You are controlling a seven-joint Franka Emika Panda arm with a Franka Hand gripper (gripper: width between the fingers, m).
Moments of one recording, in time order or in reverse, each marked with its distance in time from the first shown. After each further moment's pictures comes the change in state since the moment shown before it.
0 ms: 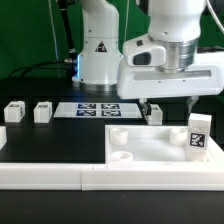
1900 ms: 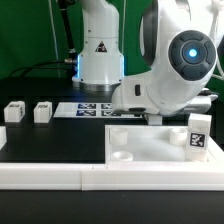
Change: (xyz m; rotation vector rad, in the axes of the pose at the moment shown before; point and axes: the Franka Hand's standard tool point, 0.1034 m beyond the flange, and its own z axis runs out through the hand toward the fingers) arm -0.061 0.011 0.050 -0.018 -0.667 0.047
